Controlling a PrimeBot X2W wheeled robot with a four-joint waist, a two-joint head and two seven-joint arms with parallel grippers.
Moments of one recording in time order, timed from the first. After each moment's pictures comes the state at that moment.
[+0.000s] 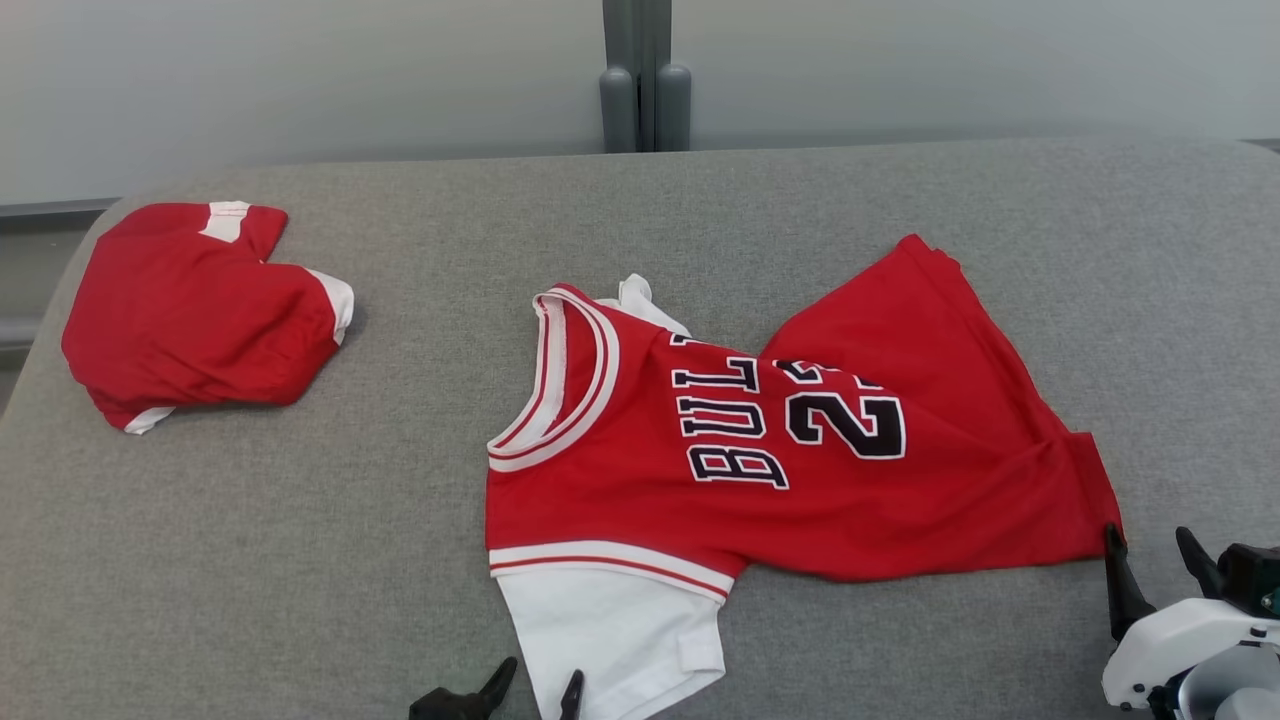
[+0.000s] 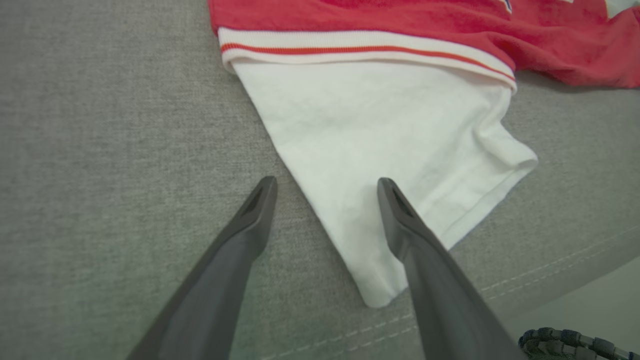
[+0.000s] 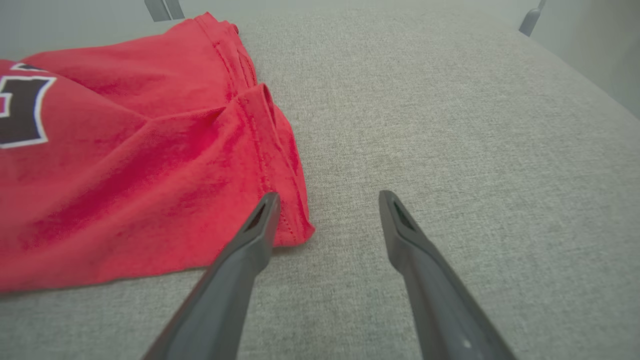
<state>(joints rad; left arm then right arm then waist) -0.01 0.05 -0.42 0.60 -0.30 -0.11 -0.26 -0.12 -0.27 -0.04 0.65 0.32 0.13 -0.26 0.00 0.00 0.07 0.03</state>
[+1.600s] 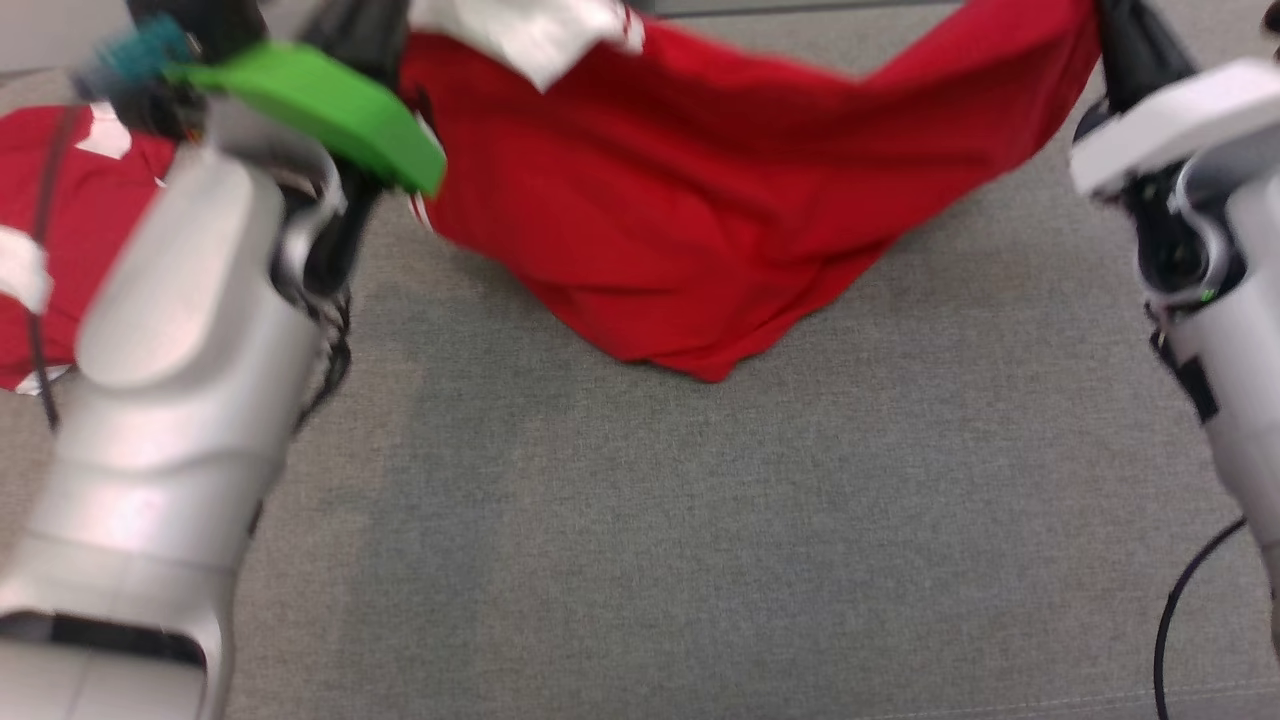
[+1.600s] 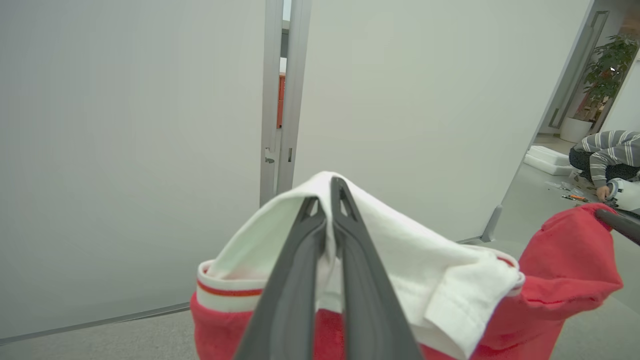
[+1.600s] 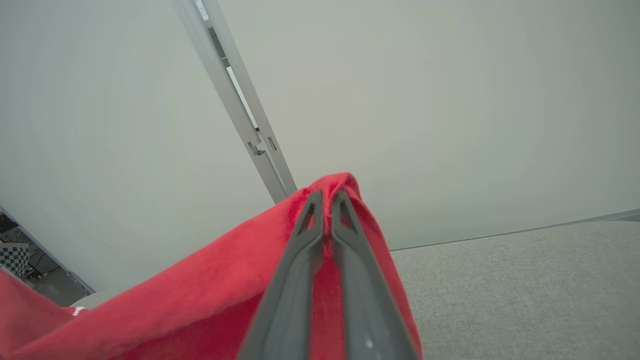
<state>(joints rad) -0.98 0.19 -0.44 0.58 -0.64 -0.13 -0.11 -0.87 -0.34 0.25 0.60 0.73 0.13 -0.13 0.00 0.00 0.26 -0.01</state>
